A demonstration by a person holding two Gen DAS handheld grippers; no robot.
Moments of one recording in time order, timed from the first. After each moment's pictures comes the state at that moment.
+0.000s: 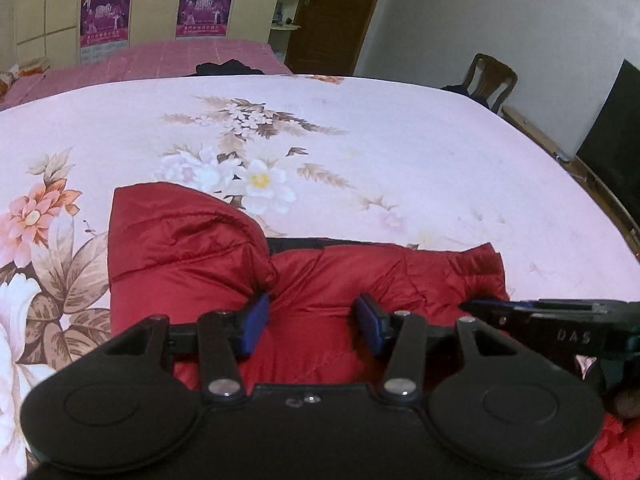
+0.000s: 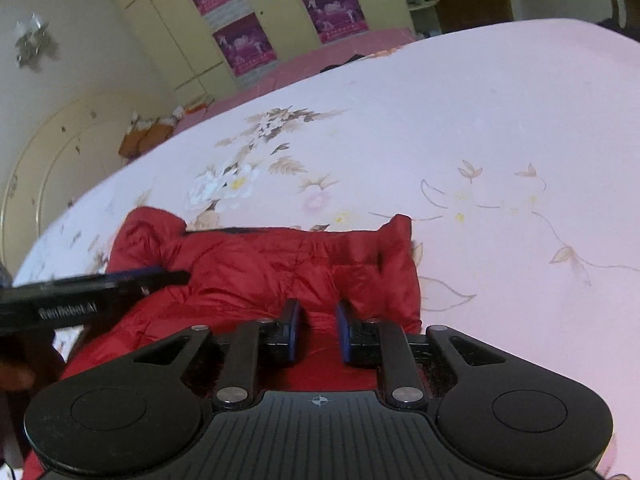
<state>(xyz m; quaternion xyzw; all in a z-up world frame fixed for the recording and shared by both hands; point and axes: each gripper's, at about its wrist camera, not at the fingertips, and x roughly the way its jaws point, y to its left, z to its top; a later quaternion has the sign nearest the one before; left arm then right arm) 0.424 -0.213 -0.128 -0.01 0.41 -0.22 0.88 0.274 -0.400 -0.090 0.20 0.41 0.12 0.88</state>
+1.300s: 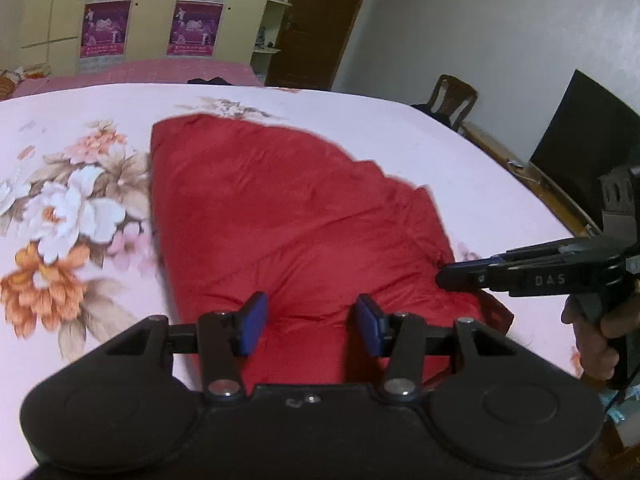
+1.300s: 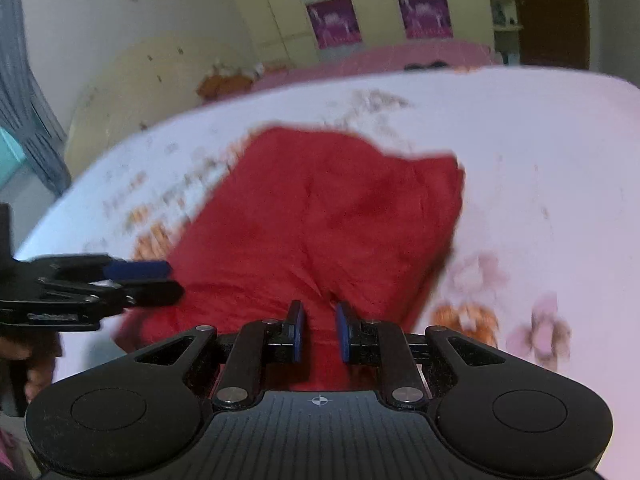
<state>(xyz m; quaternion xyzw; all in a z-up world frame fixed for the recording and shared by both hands) 0.220 -0.170 -0.091 -0.04 0.38 -0.25 0.89 0.118 -0.391 -0.027 0.10 0.42 0.21 0.88</state>
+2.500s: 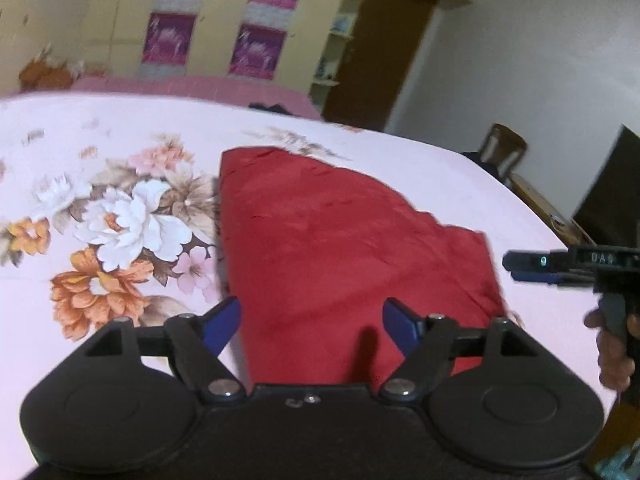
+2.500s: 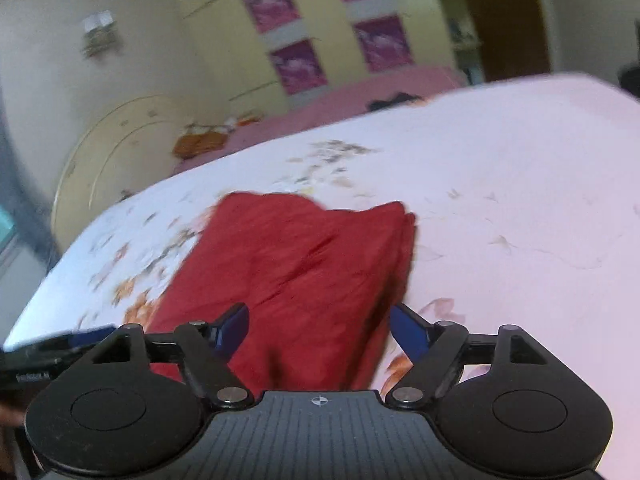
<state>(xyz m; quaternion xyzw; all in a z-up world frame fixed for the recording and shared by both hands) 0.241 -0.138 -0.081 -0.11 0.36 -0.16 0.91 0.163 -0.442 -0.017 0.19 0.38 0.16 0.89</state>
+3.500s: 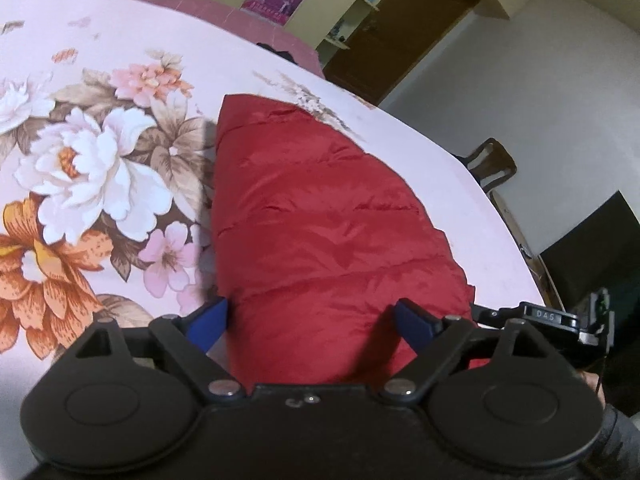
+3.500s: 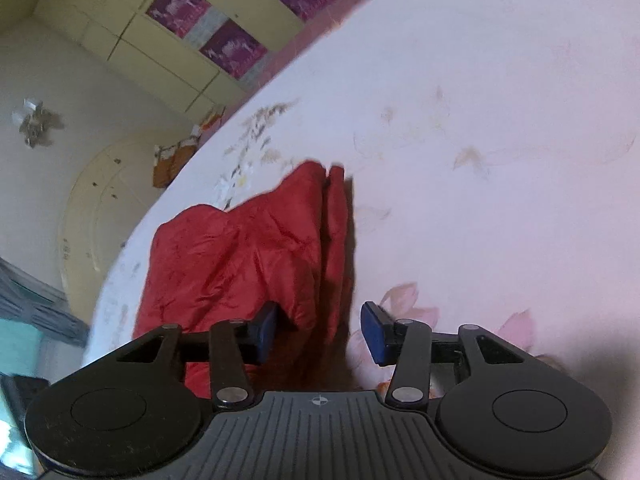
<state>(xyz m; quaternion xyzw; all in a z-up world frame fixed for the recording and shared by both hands) 0.310 -0.115 -0.116 -0.23 0.43 -0.19 0.85 0.234 -0.496 -0.103 0.37 0.45 0.16 0.79</state>
